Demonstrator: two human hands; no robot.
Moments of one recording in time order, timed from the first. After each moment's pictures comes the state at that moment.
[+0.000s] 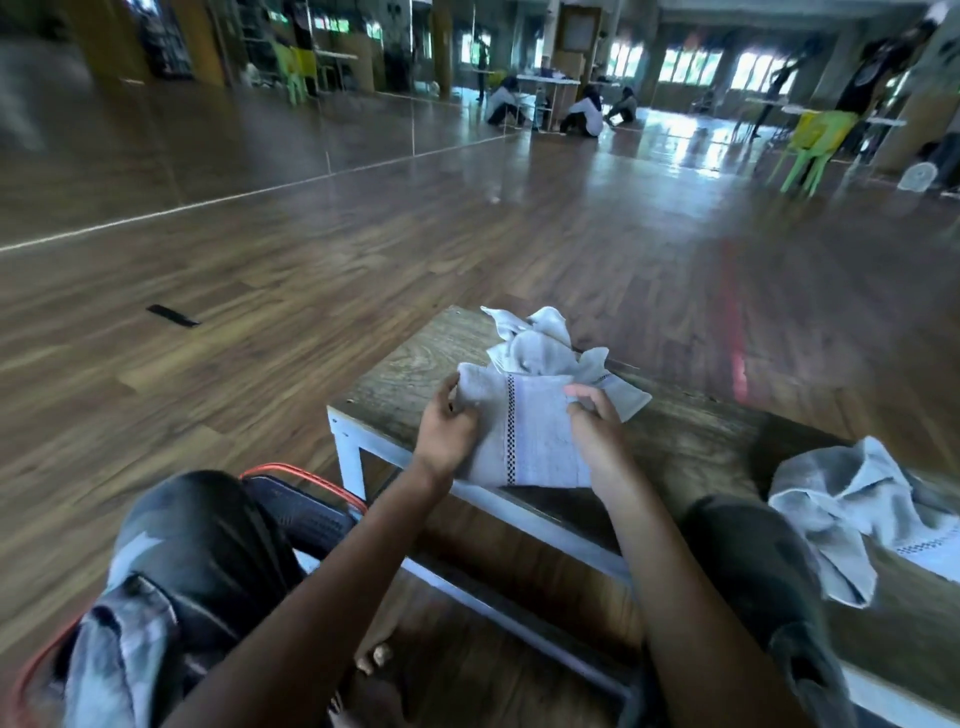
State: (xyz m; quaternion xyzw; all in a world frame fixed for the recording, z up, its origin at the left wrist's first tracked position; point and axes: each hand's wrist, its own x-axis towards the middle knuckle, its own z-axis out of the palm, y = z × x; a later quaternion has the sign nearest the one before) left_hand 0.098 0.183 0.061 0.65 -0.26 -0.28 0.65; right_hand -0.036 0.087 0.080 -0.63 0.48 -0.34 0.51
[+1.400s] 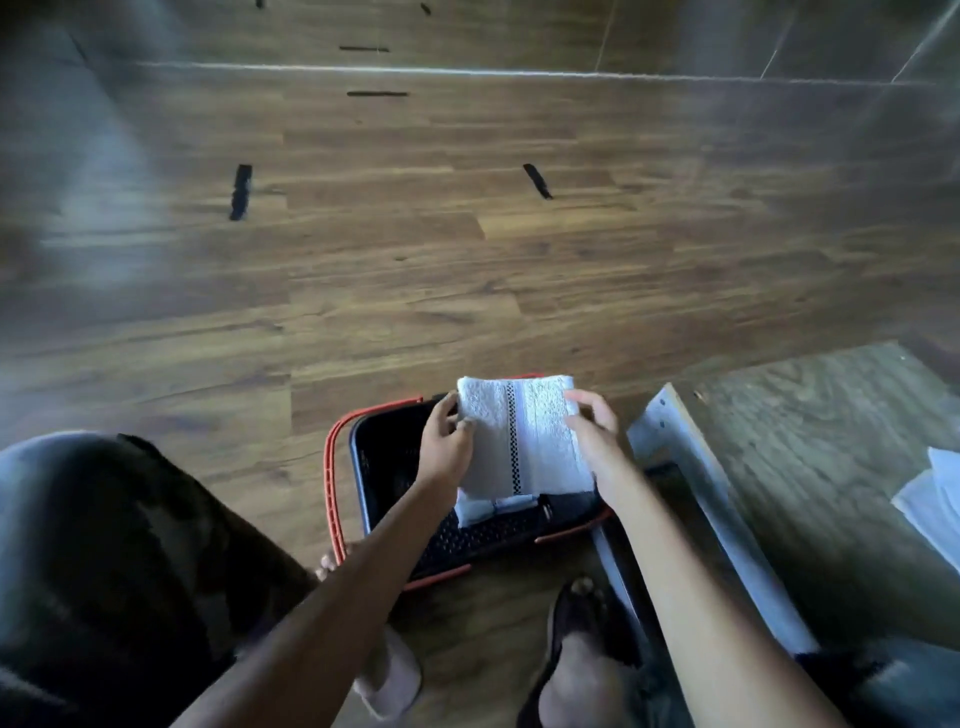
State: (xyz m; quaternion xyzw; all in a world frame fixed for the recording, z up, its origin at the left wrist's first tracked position) left_hand 0.265 0.405 -0.092 0.68 0.17 -0.10 0.71; right_hand 0.260 0.231 -0.068 -0.78 0.23 -0.01 0.59
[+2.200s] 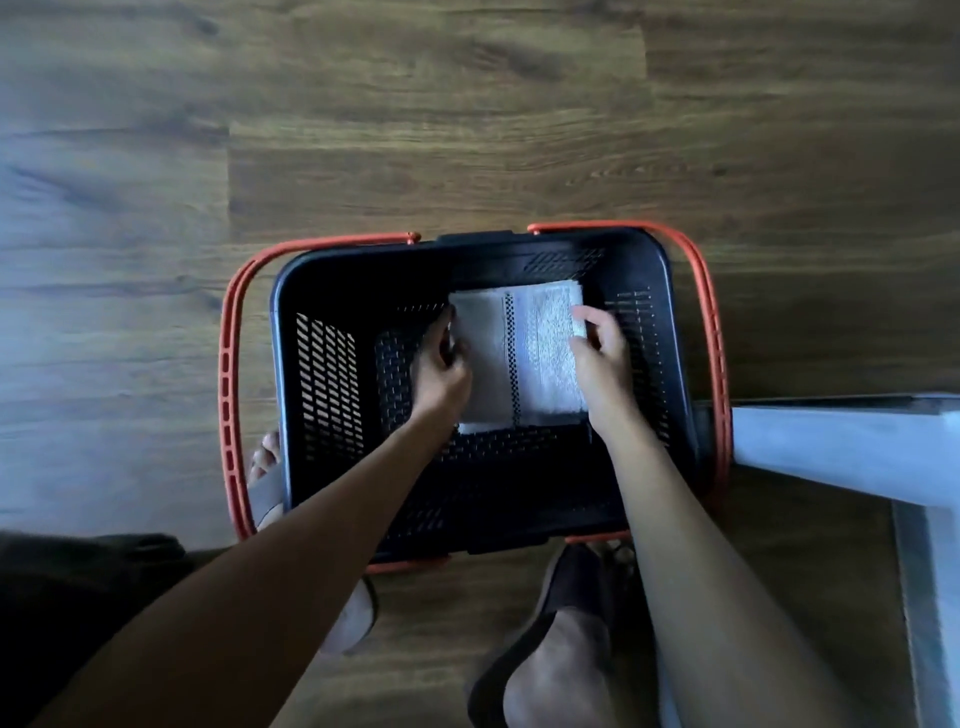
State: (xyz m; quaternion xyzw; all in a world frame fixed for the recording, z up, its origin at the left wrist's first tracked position) left_hand 0.327 0.384 -0.325 0.72 0.32 -0.09 0.61; right_hand 0.355 0.233 -0.291 -0.79 0.25 0.14 0.55
